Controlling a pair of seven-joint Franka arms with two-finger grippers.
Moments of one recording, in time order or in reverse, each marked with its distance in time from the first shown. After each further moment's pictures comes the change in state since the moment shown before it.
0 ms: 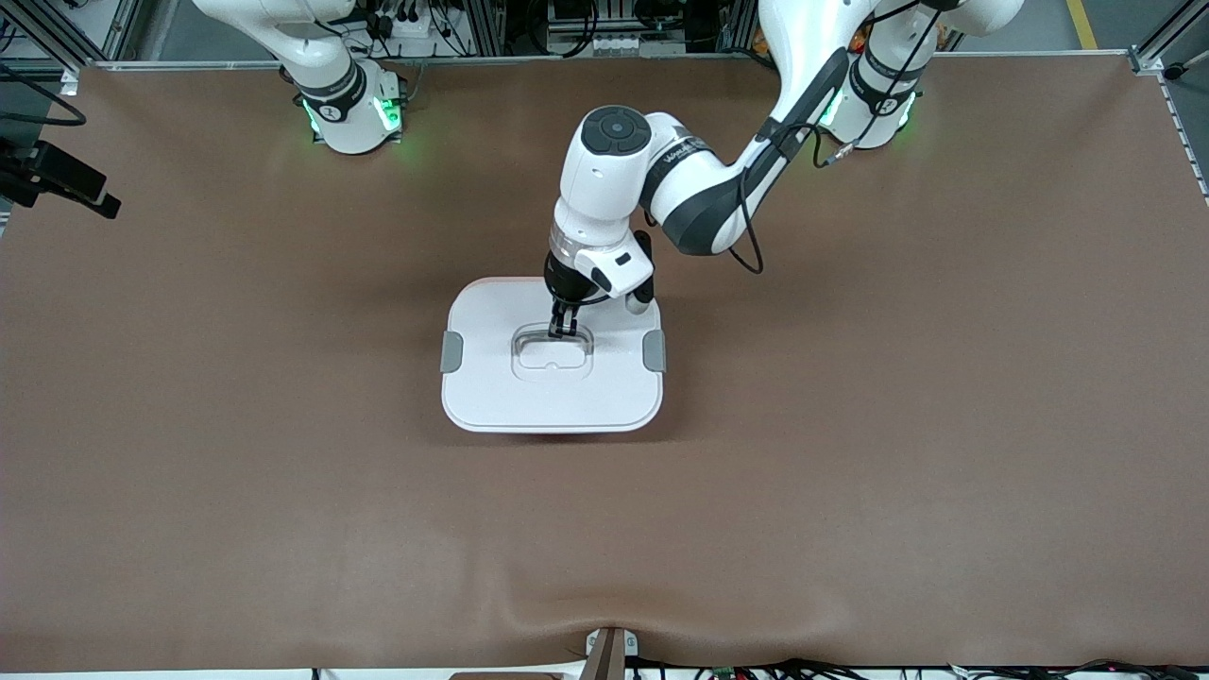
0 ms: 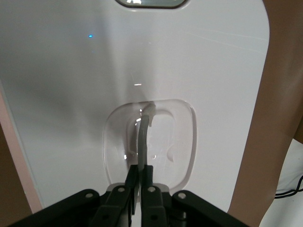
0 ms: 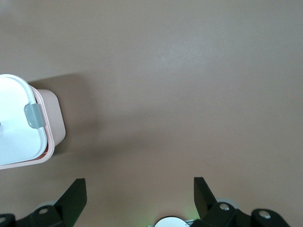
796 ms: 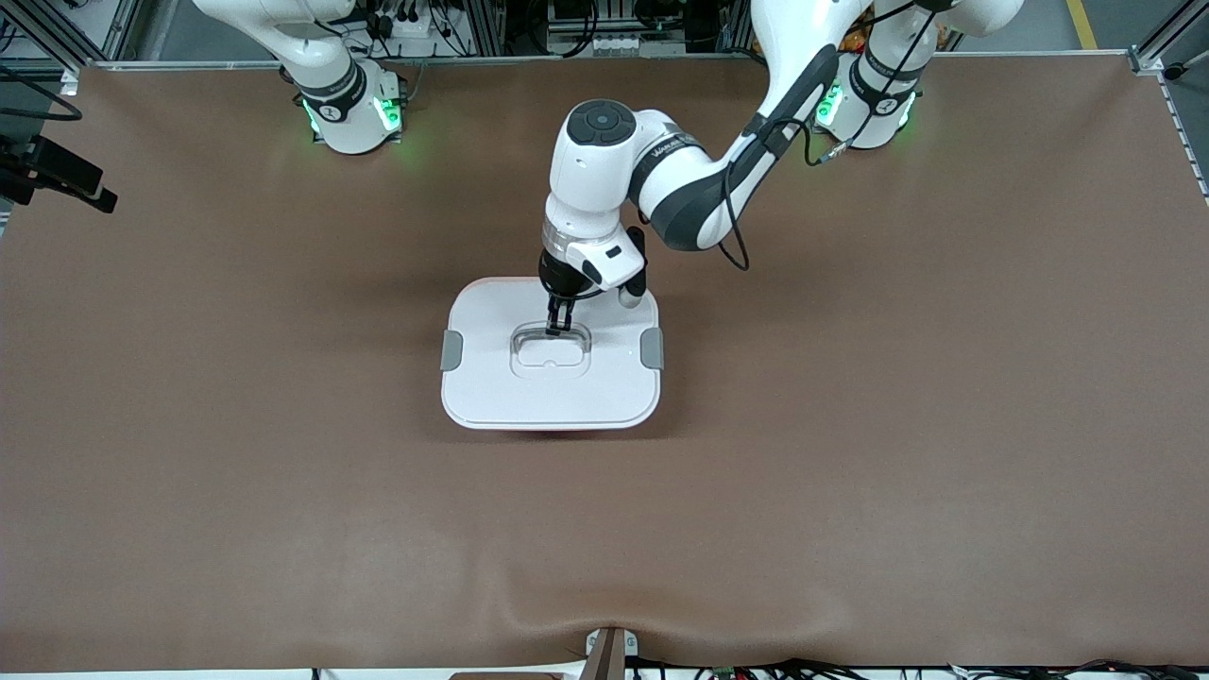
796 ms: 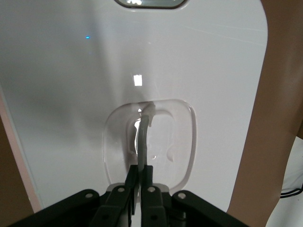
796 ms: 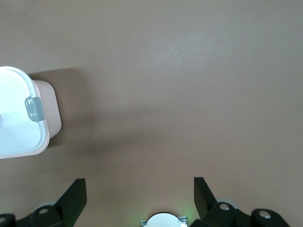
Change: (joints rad) left arm -0.016 0.009 -0.004 -0.006 0.042 -0.003 -0.017; right arm -0.003 0.000 -0.008 -0.001 -0.003 -0.019 -0.052
